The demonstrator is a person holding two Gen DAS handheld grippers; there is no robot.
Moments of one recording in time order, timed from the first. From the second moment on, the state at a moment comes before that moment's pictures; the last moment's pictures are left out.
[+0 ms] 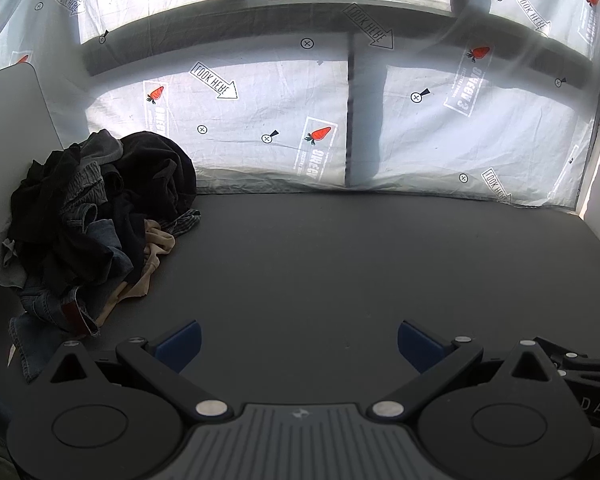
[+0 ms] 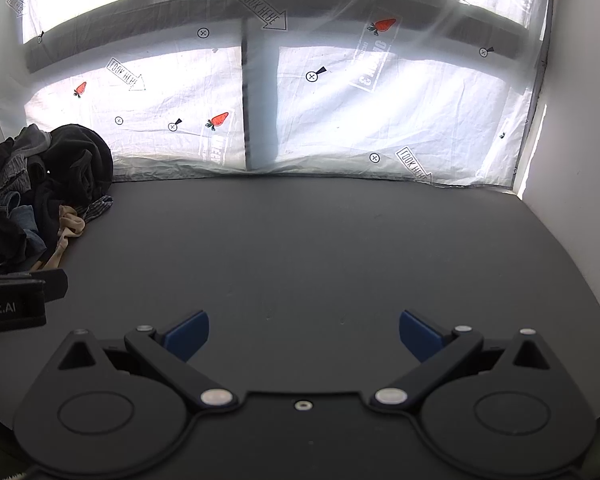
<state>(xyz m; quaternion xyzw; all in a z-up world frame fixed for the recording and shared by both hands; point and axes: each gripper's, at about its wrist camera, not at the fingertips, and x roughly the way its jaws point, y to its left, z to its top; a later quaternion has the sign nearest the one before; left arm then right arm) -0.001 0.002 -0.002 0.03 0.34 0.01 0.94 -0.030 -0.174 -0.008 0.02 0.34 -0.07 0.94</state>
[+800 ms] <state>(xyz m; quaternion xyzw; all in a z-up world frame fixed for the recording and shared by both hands) -0.003 0.011 -0.004 0.03 0.34 0.01 0.94 -0.033 -0.170 -0.012 0.01 0.34 -0.07 0.94</state>
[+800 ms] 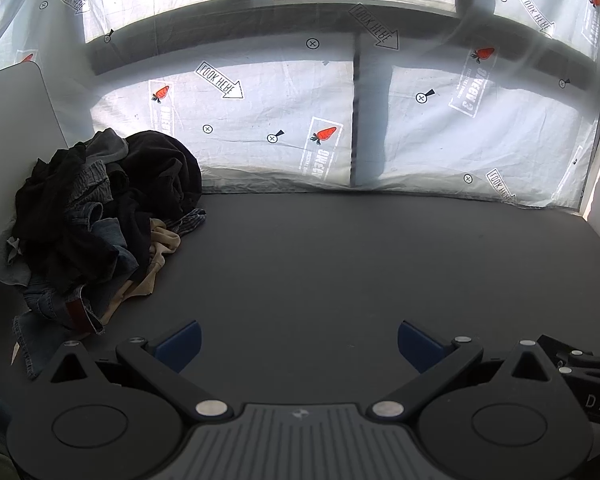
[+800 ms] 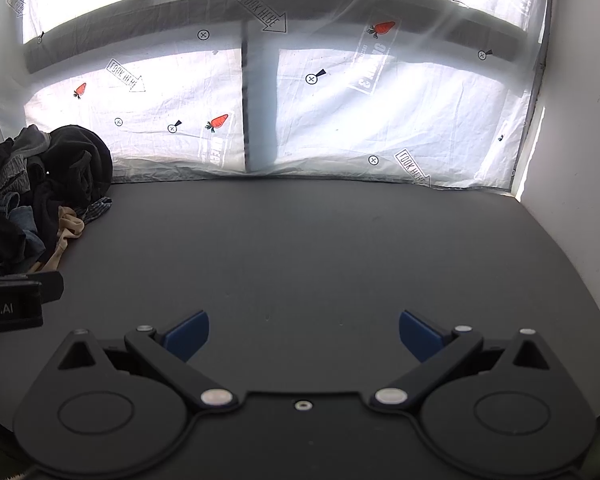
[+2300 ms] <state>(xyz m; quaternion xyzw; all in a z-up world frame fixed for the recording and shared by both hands) 0.078 0.113 -0.058 -0.36 0.39 0.08 0.84 0.089 -0.219 -0.026 0.08 0.28 -0.06 0.96</state>
